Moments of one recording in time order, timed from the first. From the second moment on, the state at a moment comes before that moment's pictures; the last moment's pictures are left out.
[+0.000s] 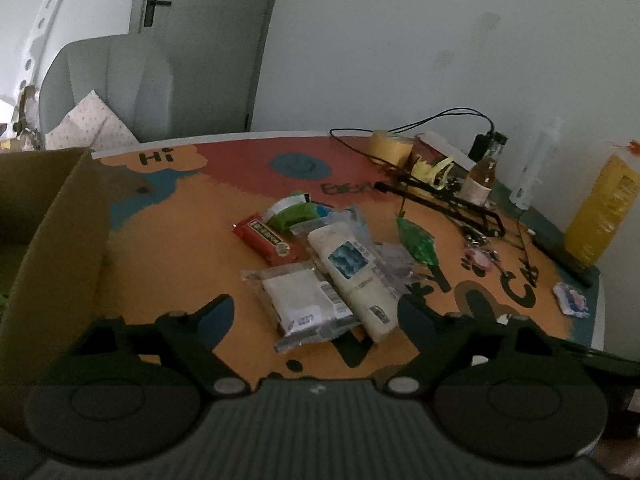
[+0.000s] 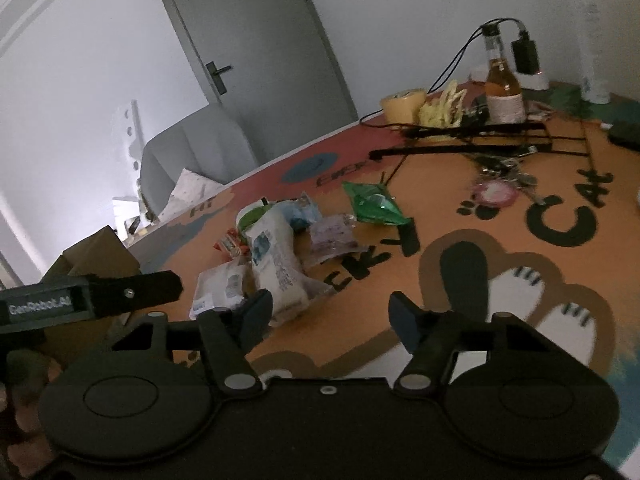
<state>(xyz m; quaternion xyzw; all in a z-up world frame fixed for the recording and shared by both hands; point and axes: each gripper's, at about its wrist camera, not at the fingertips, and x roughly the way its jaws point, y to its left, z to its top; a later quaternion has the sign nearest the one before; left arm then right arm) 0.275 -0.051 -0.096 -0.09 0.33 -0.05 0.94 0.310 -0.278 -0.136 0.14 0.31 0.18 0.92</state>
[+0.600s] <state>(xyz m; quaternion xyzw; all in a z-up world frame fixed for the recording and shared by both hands) 0.337 -0.054 -0.132 -0.12 0.37 -0.04 0.92 0.353 -0.253 -0.153 0.14 0.33 0.22 0.90</state>
